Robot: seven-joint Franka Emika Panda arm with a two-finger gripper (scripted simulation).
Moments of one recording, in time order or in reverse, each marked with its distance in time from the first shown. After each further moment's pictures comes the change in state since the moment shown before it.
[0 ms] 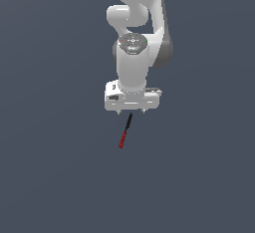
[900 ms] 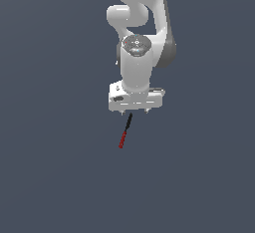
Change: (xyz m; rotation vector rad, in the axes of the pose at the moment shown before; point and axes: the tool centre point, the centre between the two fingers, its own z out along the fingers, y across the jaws) arm -0.003 -0.015 0.004 0.020 -0.011 -0.027
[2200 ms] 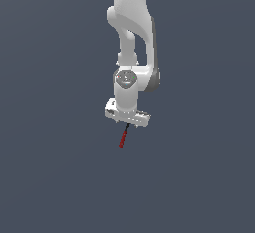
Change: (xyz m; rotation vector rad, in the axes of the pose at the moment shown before) arm -0.007 0.037 0.114 -0.024 0.035 0.357
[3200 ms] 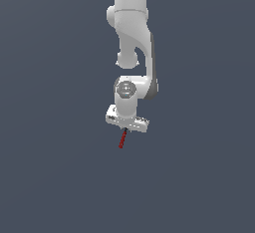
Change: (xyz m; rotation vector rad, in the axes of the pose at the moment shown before) arm 0.000 0.001 0.049 0.000 0.003 0.006
